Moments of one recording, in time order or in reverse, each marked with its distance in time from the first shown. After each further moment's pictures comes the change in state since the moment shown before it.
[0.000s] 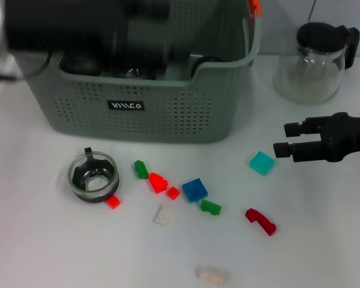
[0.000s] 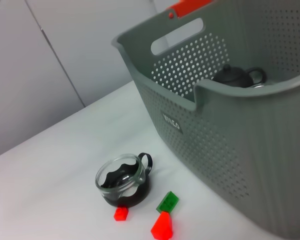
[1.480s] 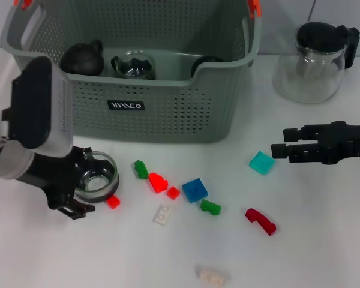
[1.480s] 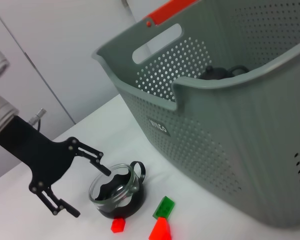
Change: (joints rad) left arm 0.158 -0.056 0.410 0.008 0.822 -0.225 0.351; right arm -0.010 0.019 0.044 0.065 0.000 0.031 0.019
